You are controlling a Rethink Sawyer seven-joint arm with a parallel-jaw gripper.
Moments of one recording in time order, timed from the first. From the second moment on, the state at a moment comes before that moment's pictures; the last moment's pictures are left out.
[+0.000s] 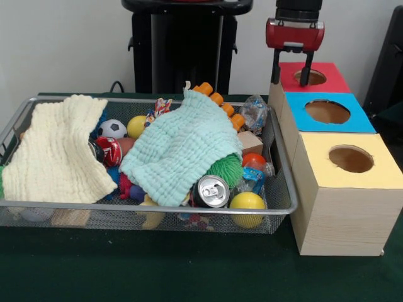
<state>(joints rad) 0.08 -0.82 -0.03 2.27 0.26 -0.12 1.70</state>
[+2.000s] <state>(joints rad) 0.10 -0.75 -0.19 2.27 0.26 -0.14 1.70</state>
